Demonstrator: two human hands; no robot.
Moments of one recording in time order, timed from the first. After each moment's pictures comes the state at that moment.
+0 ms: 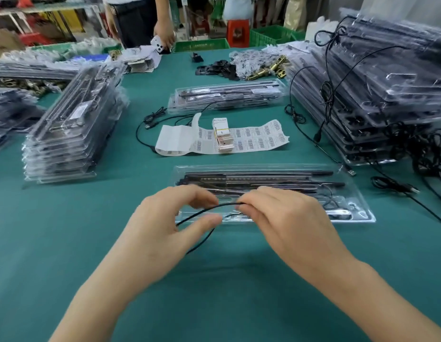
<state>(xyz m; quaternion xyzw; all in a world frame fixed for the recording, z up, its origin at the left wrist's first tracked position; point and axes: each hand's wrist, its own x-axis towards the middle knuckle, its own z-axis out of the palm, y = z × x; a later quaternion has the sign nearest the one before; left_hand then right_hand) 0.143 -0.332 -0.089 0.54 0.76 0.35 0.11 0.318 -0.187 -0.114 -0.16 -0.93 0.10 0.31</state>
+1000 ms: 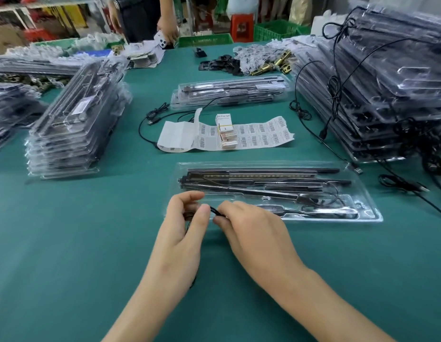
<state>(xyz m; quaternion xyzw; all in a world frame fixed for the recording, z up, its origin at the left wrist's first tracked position) 0.176 -0.327 -0.139 0.31 0.73 0.56 0.23 0.280 -0.217 -0.141 -0.26 -0.93 0.19 0.17</state>
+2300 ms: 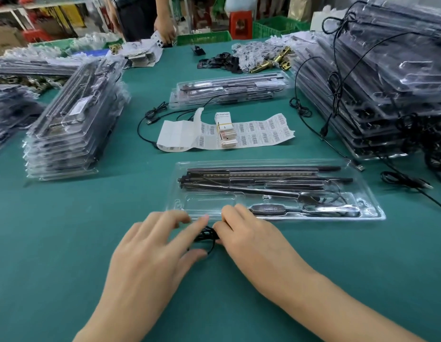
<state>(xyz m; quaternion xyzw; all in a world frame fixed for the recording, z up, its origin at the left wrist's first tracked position) 0.144 -0.365 -0.148 0.61 0.75 0.15 -0.21 0.286 -0.220 -0.155 -0.16 -0.98 -0.01 0.10</state>
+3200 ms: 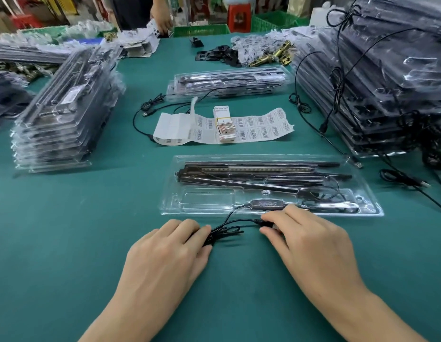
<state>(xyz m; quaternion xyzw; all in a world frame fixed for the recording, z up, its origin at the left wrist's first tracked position) 0.156 -0.353 -0.160 0.63 0.74 0.10 -0.22 0.344 -0.202 -0.156 -0.30 -0.92 0.03 0.27</state>
